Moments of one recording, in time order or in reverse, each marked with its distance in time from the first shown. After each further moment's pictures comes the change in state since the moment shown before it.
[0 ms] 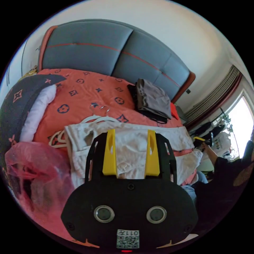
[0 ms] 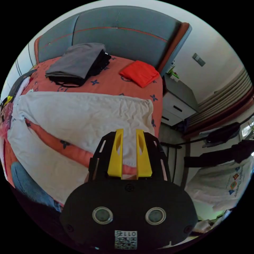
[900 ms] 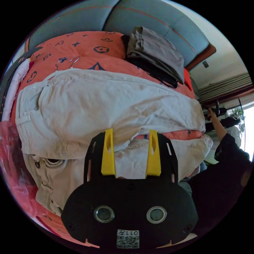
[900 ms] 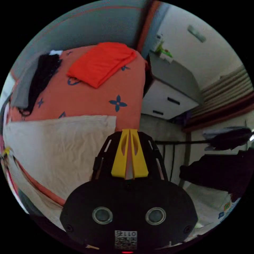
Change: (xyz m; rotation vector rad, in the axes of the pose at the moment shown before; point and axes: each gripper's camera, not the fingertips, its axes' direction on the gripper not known) left arm 0.087 -0.159 -0.131 -0.399 -0.108 -0.046; right arm 0.144 -0.026 0.183 -0.110 0.031 0.039
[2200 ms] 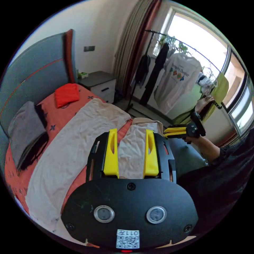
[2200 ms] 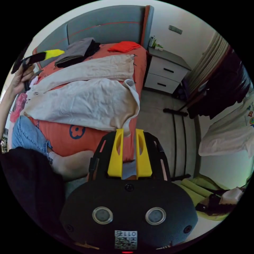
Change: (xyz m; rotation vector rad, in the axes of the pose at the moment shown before) left arm 0.592 -0.096 -0.628 0.067 0.195 0.893; right arm -0.032 0.567 -0.029 0.048 -0.202 0.117
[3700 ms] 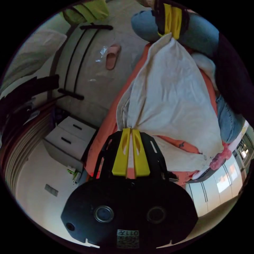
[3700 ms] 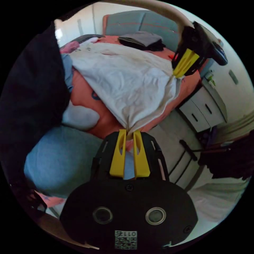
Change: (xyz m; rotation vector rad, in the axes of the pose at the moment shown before) left arm 0.316 -0.421 -0.238 -0.971 -0.196 1.605; right arm -0.002 0.158 0.012 0.029 -0.143 -0.721
